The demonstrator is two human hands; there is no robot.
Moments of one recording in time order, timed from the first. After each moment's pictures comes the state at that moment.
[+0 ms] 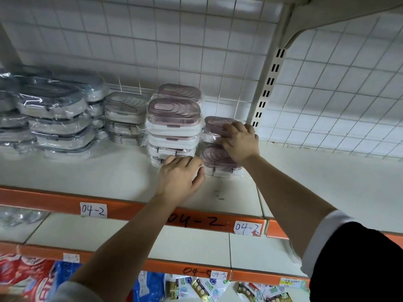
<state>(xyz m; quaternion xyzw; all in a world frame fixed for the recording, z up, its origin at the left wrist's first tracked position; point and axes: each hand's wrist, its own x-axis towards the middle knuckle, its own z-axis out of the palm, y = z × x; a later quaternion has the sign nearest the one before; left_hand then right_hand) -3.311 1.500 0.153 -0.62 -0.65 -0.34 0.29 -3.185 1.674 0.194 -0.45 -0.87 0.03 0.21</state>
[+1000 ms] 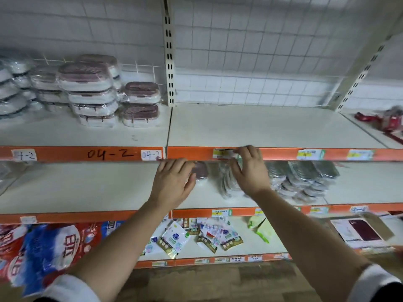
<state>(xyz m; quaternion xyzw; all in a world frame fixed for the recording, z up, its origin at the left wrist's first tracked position) -3.041 1.421 0.113 -0.70 -0.63 -0.28 0.20 -2.829 1.520 0.140 -0.44 -0.83 0.01 0.35</state>
